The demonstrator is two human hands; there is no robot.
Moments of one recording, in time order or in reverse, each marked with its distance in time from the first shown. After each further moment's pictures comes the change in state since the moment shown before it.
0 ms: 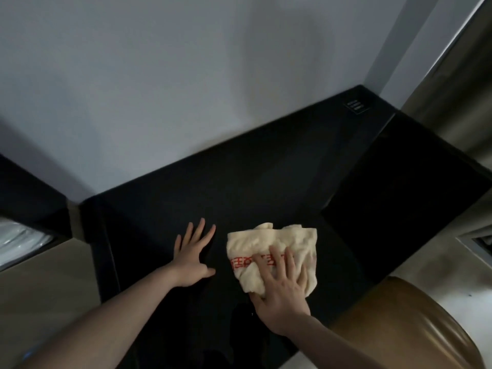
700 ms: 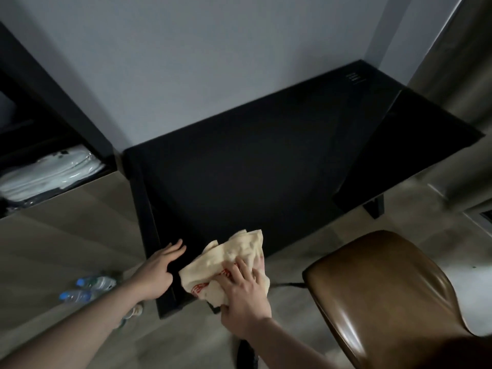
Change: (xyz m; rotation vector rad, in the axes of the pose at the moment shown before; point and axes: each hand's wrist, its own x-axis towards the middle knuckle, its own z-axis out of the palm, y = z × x) left_hand -0.225 -0.055 0.121 -0.055 0.137 -0.101; right_hand -0.192 -0.041 0.096 0.086 0.027 -0.381
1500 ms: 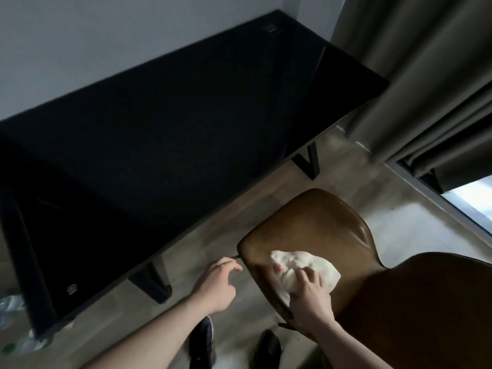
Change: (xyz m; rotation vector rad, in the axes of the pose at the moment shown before) left_hand 0.037 0.227 0.241 -0.075 -0.263 0.174; right_hand -0.181 0.265 0.021 0.153 0.013 0.897
